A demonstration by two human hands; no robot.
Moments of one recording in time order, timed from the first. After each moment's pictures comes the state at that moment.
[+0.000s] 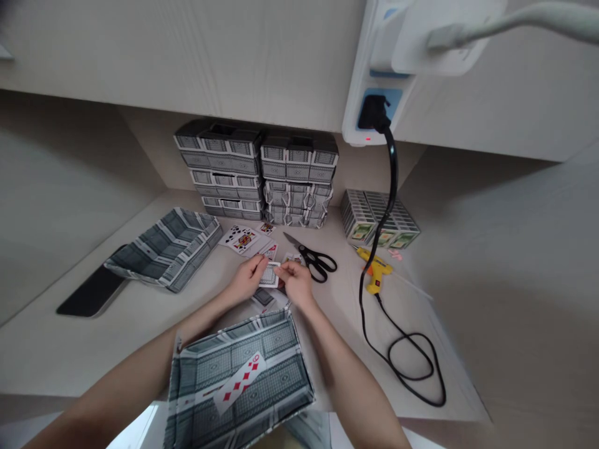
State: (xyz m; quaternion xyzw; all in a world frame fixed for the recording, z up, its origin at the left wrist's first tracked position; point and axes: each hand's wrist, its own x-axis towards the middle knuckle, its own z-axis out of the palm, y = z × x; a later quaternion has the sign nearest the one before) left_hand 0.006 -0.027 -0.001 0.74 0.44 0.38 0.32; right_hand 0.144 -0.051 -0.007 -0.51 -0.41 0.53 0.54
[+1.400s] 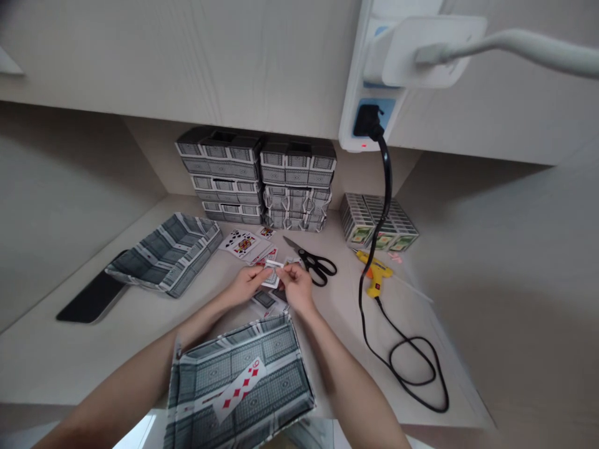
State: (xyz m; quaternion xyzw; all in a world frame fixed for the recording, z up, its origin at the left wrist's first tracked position) left_hand 0.001 -0.023 -0.006 0.72 0.39 0.35 0.46; right_hand 0.141 -0.054 -0.007 -0.51 -0.44 0.46 0.58
